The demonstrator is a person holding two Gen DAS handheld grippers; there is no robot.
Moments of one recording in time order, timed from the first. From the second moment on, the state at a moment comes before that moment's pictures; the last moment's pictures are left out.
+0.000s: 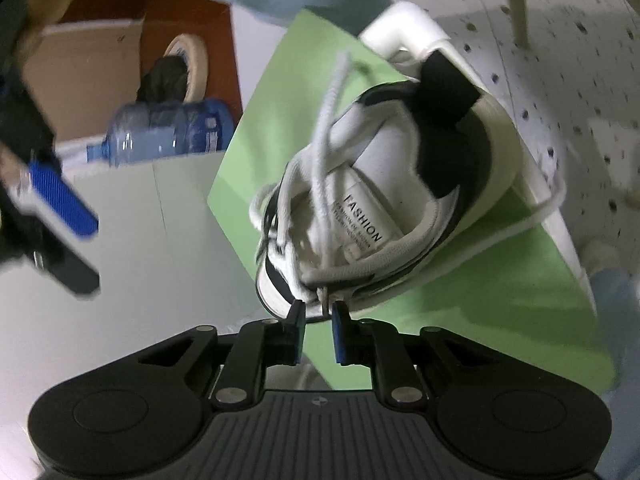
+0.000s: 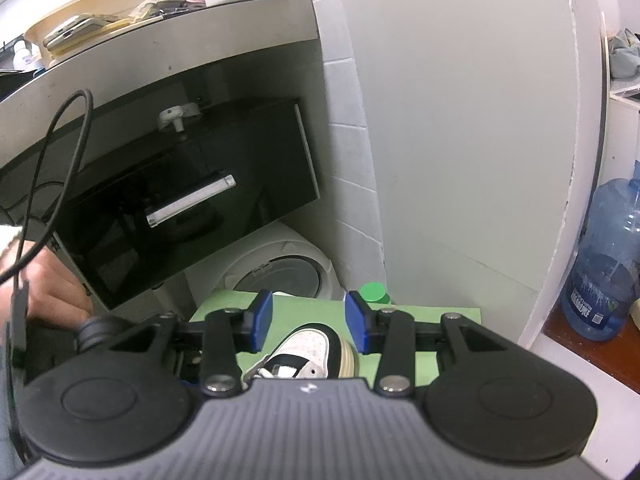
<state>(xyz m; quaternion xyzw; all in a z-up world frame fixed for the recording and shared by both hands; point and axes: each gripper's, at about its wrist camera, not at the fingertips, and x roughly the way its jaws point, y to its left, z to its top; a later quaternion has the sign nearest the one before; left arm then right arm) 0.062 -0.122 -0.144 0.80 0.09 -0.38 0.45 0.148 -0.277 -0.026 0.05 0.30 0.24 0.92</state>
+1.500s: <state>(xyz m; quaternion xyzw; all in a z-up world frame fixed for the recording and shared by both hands) 0.117 -0.111 -0.077 0.26 0.34 -0.20 0.88 0.181 -0.287 -0.082 0.12 0.43 0.20 0.87</state>
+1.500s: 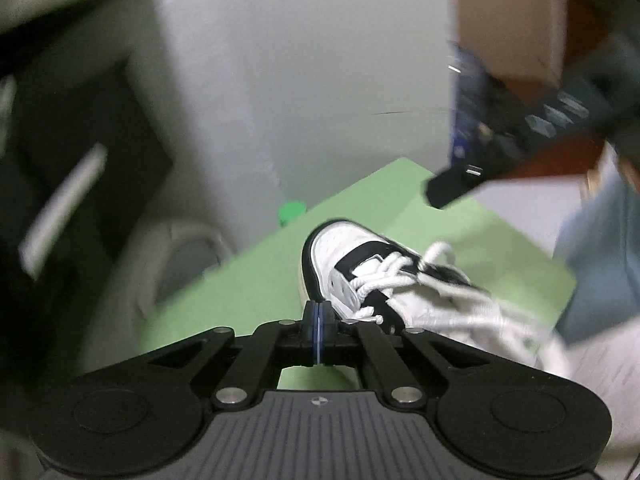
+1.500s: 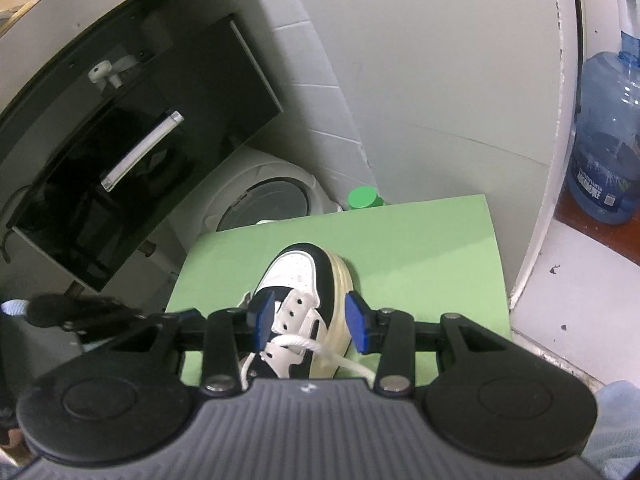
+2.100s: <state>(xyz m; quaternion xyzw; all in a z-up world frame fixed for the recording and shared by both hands) 0.069 -0.132 -0.121 0.65 0.19 -0.31 0.67 0.179 -0.280 -0.078 0.11 0.43 0.23 0.87</state>
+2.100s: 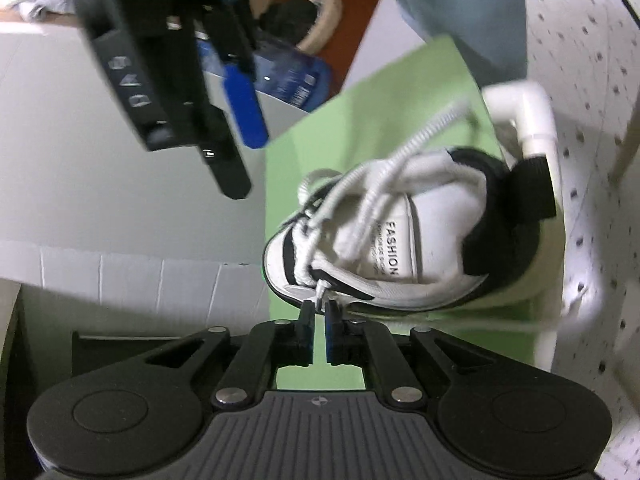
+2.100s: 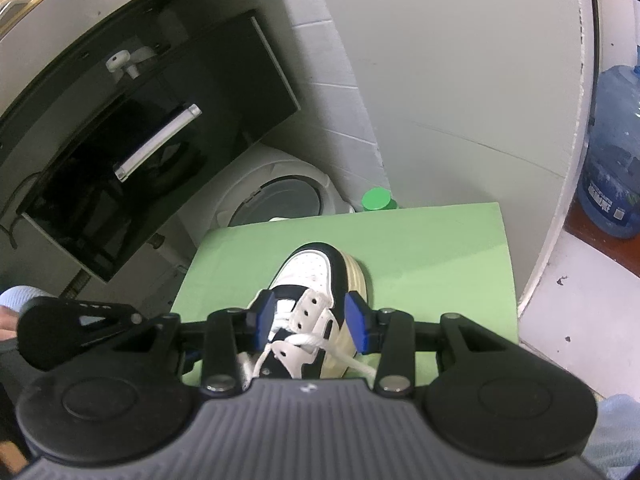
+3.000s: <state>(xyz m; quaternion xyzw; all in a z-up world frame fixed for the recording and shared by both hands) 0.061 -0.131 -0.115 0.69 0.17 -0.32 0.63 0.181 -0.277 -0.078 0.11 0.43 0.23 0.87</state>
